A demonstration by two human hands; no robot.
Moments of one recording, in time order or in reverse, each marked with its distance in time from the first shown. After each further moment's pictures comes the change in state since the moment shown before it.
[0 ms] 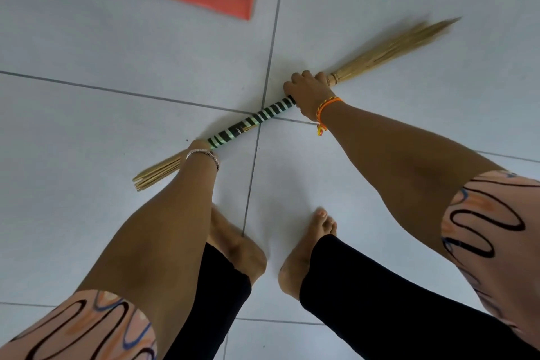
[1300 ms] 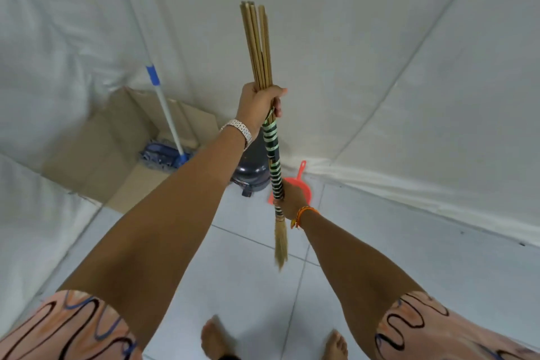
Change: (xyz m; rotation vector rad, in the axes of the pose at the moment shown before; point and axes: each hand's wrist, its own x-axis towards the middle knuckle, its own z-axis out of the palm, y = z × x) left_hand -0.587 0.306 -0.548 -0.545 -0.505 1.226; right_hand -0.252 -0.197 -0.602 0.968 0.342 0.058
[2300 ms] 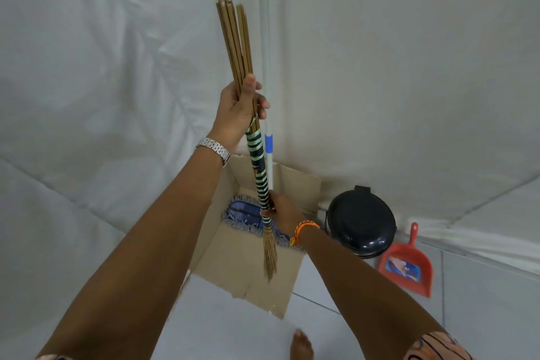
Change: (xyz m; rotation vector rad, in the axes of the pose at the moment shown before) left_hand 0.170 0.136 -0.428 0.177 0.078 0.291; right_hand 0.254 -0.364 0.238 0.129 -0.130 -0.223
